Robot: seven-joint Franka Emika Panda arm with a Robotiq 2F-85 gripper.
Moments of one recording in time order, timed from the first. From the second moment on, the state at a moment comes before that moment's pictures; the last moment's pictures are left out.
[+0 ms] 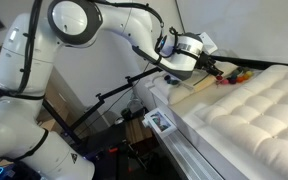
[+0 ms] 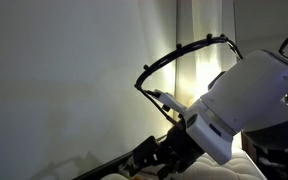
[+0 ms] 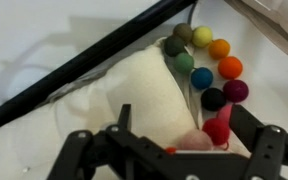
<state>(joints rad) 0.29 0.86 -0.13 -1.49 -1.51 3.12 -1.01</state>
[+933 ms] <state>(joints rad) 0.14 1.02 -0.05 -1.32 -1.48 3.14 -1.04</state>
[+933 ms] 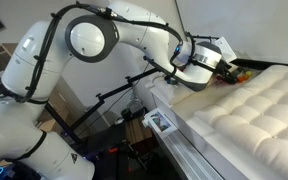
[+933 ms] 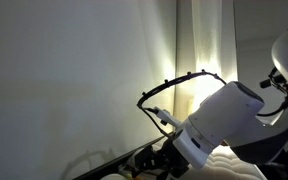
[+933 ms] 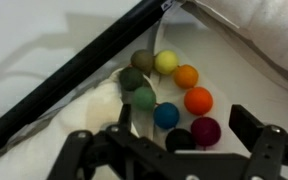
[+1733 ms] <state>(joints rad) 0.02 1.04 0.15 -1.35 -1.42 3.20 -1.37</state>
